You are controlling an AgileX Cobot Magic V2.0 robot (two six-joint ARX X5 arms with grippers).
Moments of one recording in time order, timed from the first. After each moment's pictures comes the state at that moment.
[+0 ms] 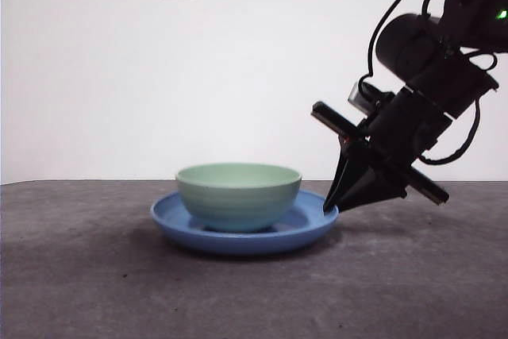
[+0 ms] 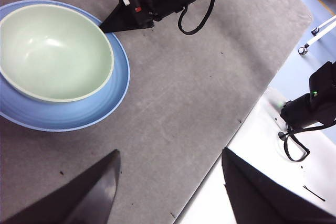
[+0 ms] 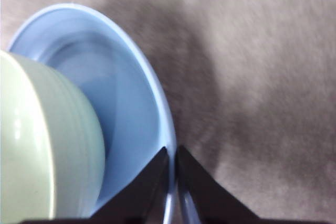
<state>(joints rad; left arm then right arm) -0.50 0.93 1.00 -0.80 0.55 -0.03 0.35 1.76 0.95 -0.05 -0.44 0.55</state>
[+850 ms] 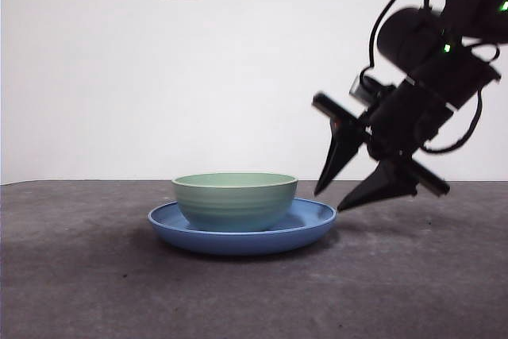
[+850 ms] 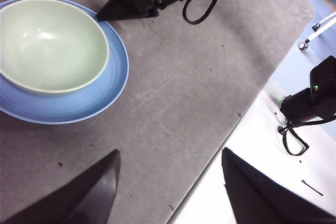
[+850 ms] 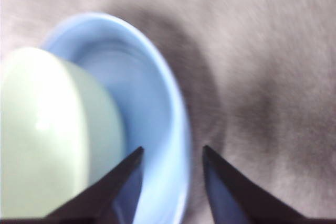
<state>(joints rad) -0.50 0.93 1.00 -0.83 0.55 -0.03 0.35 1.70 0.95 -0.09 -0.44 0.56</state>
